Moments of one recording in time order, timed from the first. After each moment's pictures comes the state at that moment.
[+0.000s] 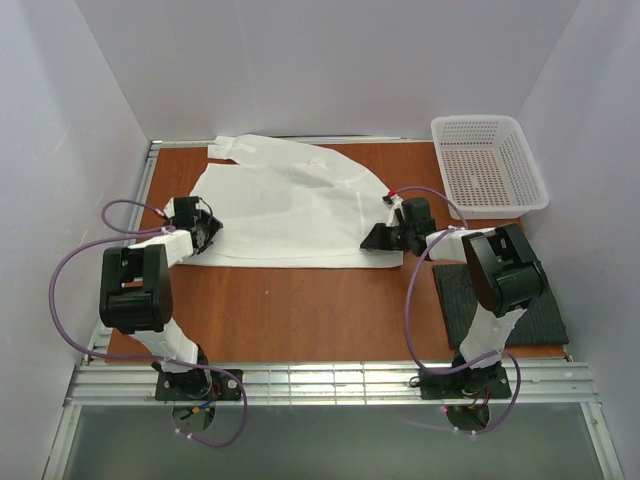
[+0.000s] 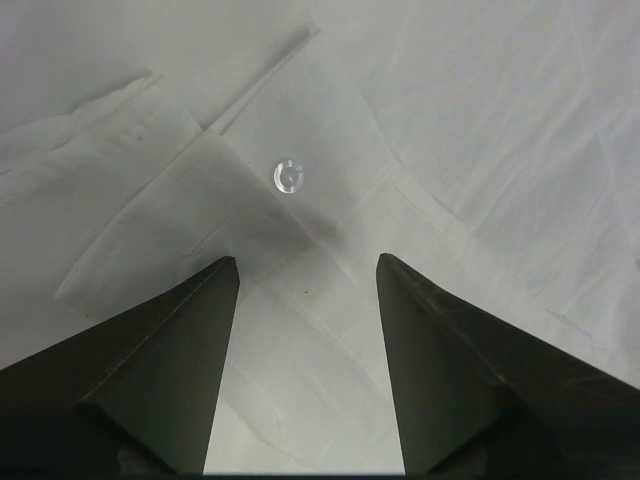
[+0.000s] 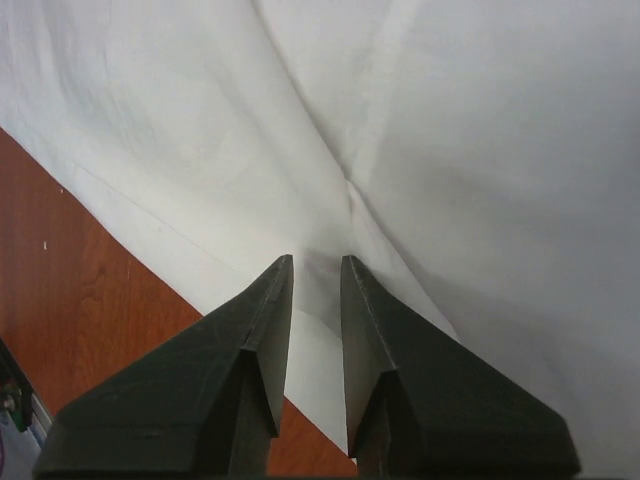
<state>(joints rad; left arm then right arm) 0.06 1.67 0.84 -0.02 -0.03 -0.83 0.36 1.80 0.84 0.15 -0.53 0.37</state>
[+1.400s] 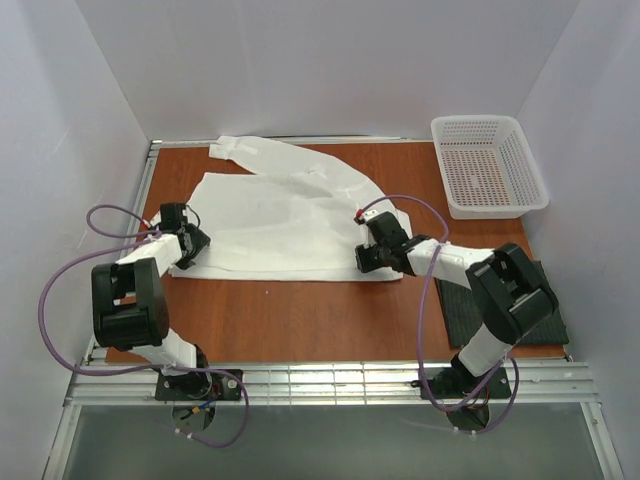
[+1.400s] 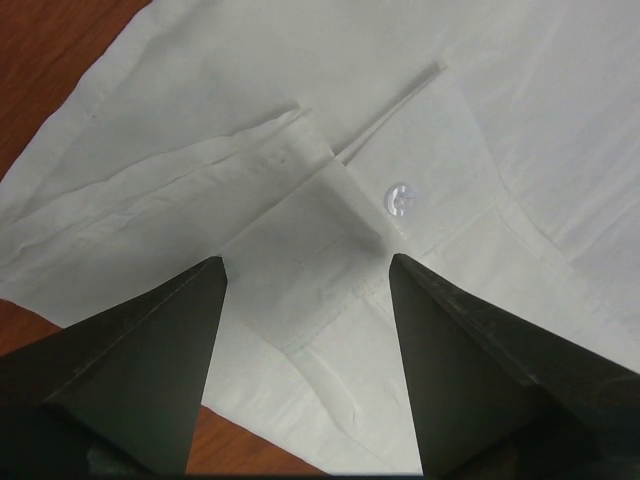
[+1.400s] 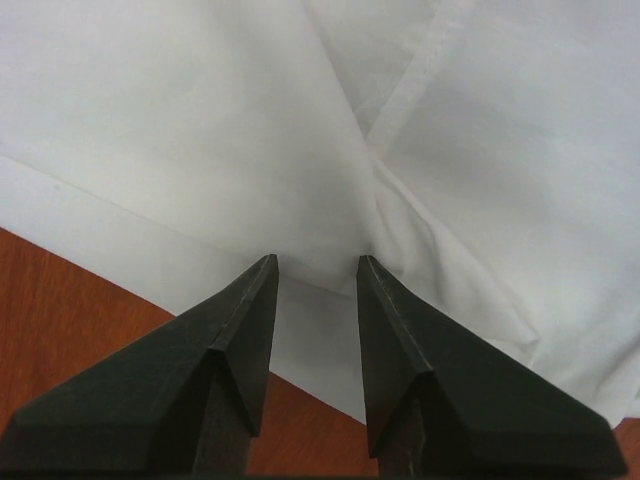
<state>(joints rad) 0.13 1.58 0.83 -0.29 -0.09 -0.72 0.62 1.66 0.85 -0.16 -0.04 0.19</state>
